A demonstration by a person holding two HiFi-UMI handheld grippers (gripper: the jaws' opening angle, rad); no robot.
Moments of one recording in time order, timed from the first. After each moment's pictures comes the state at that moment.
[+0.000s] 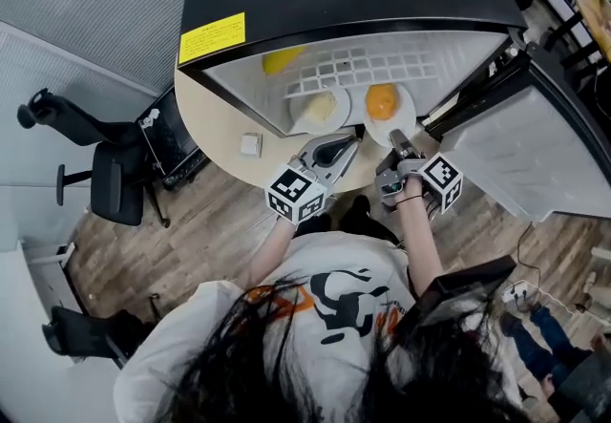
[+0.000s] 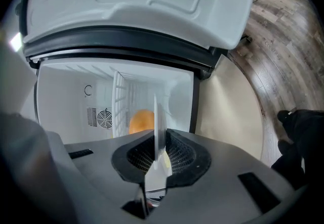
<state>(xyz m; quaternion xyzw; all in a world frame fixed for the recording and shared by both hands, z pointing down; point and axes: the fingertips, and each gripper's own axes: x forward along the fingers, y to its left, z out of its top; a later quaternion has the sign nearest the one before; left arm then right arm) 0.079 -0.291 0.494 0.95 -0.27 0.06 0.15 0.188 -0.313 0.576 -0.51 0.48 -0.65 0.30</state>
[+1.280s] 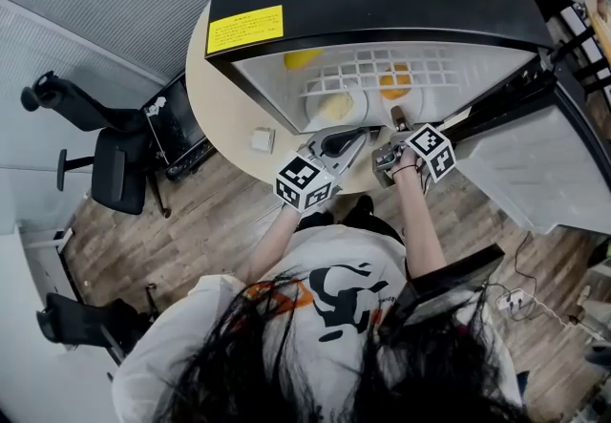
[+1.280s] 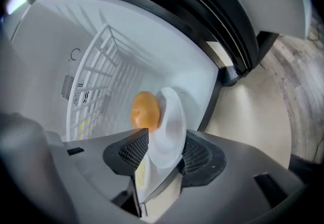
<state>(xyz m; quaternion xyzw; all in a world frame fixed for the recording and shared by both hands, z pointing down) 0.059 -0.313 0.504 0.95 -0.27 0.06 0.16 0.171 -0.381 0.621 -0.60 0.53 -0.58 0.18</state>
